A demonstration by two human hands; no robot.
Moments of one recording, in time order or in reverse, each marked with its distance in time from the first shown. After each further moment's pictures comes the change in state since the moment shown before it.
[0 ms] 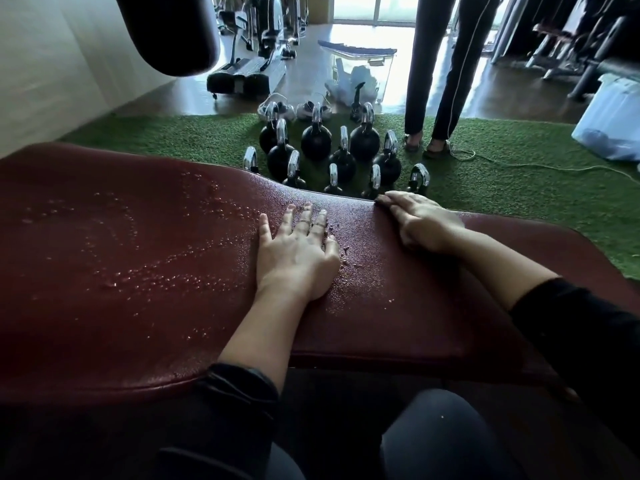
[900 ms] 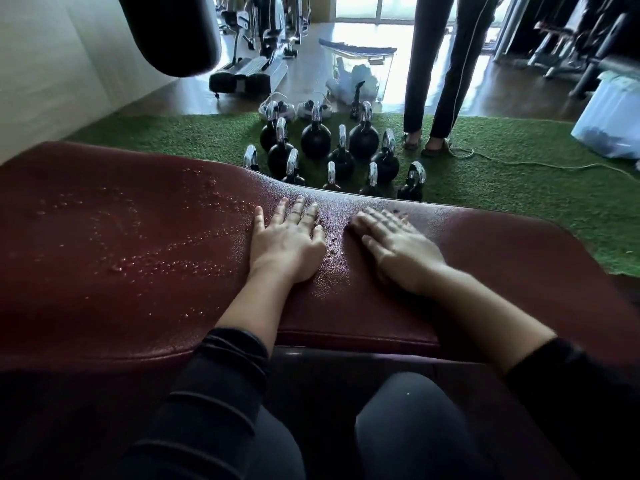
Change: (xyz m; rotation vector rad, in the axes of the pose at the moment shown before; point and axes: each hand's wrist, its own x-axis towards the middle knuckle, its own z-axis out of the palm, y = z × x) left_hand 0.002 0.001 -0.003 0.005 -0.024 -0.013; right_hand -0.077 -0.044 0.016 -0.039 0.007 -0.117
